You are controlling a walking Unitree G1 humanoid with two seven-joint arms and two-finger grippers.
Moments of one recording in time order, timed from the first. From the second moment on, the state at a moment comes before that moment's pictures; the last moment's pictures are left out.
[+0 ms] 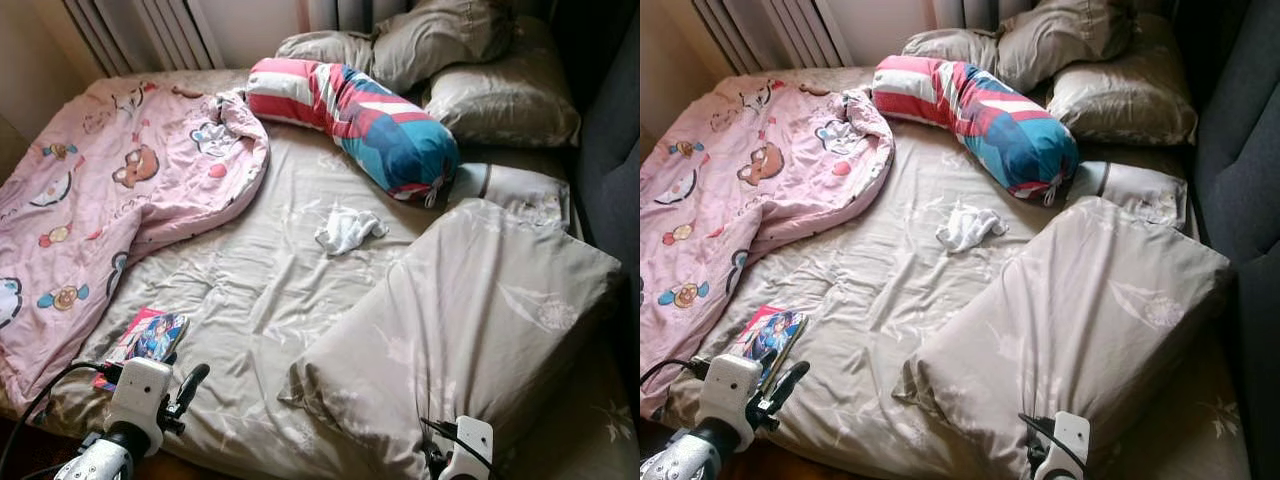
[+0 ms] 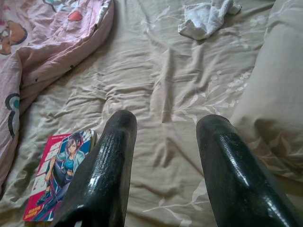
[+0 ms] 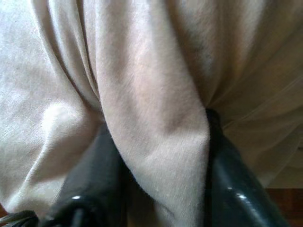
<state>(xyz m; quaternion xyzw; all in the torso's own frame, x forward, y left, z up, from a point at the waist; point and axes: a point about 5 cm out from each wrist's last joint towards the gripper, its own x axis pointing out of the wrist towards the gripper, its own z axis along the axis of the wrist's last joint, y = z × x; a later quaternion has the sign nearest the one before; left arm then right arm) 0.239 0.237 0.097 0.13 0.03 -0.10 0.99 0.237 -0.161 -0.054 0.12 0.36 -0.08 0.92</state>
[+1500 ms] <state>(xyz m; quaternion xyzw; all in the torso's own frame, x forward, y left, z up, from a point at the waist) 0.281 0.223 0.070 0.11 0.02 -0.07 0.99 0.195 -0.336 0.030 -0.20 0.15 -0.50 0.83</state>
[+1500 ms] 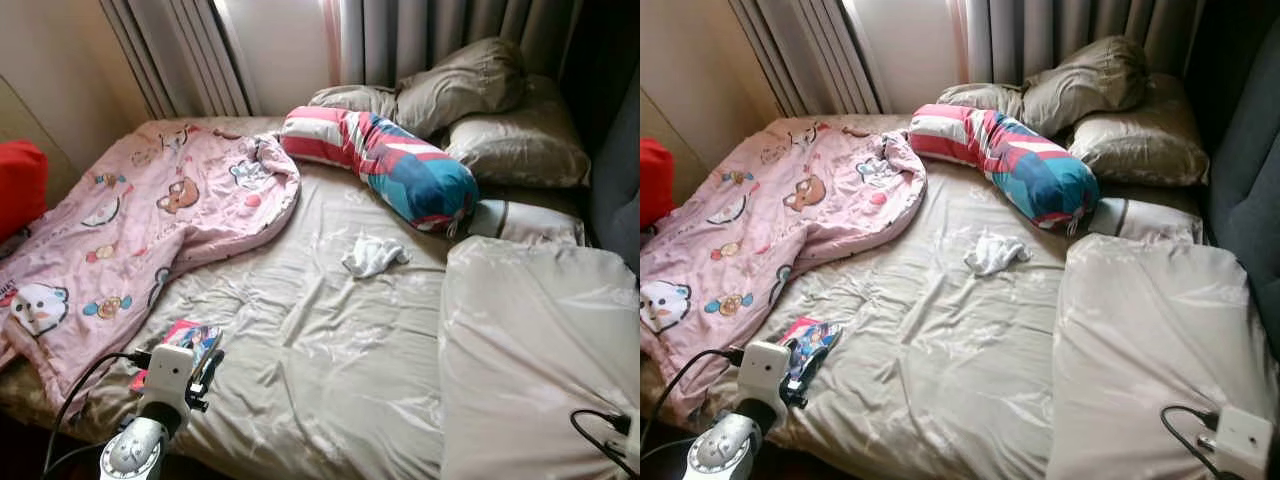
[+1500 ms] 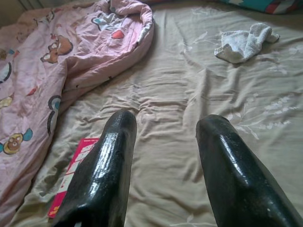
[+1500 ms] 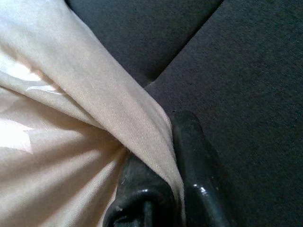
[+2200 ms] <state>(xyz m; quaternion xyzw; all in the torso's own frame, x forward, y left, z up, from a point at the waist) 0.282 0.218 0.063 0.11 0.03 -0.08 0.99 0.199 -0.321 0.018 -0.11 0.17 -0.49 0.85</state>
